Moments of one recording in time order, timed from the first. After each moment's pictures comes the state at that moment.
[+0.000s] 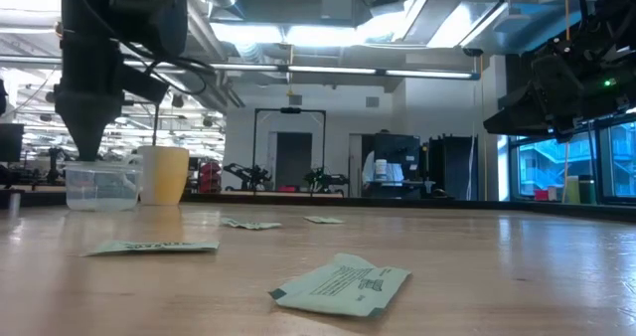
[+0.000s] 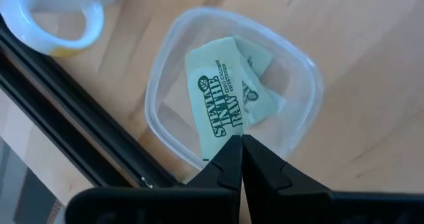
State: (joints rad) left arm -0.03 1.28 0.74 -1.17 -0.33 -0.72; right arm 0.16 0.42 0.01 0.13 0.76 0.33
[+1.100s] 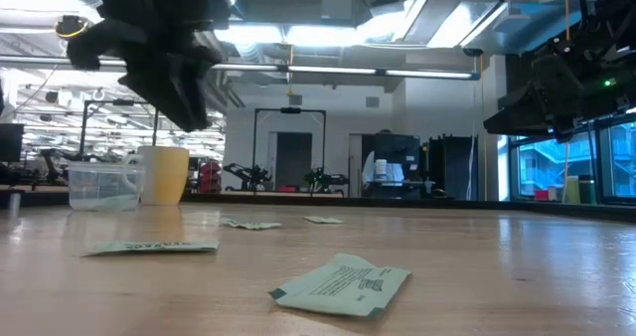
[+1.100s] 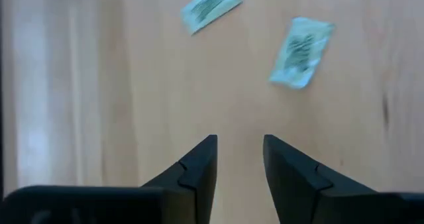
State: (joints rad) left arm -0.22 1.36 0.88 -0.64 -0.33 0.01; right arm 0.16 0.42 0.01 0.13 0.76 0.33
